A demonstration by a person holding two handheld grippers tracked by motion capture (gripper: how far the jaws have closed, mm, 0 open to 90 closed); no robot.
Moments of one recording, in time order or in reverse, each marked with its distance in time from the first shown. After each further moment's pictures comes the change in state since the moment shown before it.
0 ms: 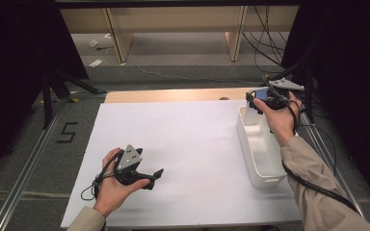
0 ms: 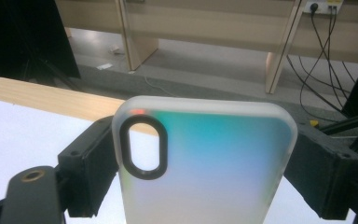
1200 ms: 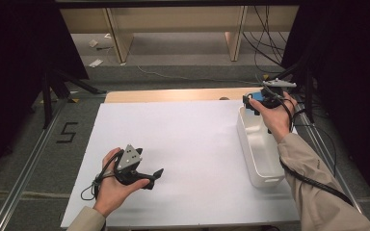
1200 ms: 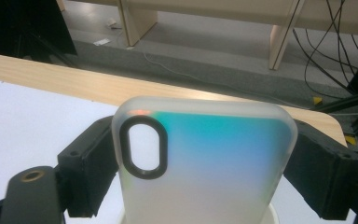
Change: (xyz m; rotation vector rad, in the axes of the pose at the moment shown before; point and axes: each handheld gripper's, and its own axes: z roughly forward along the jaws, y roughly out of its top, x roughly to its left) left arm 0.000 0.000 0.000 -0.002 0.000 -0.003; right arm 0.002 -0.003 0.018 0.113 -0.003 0.008
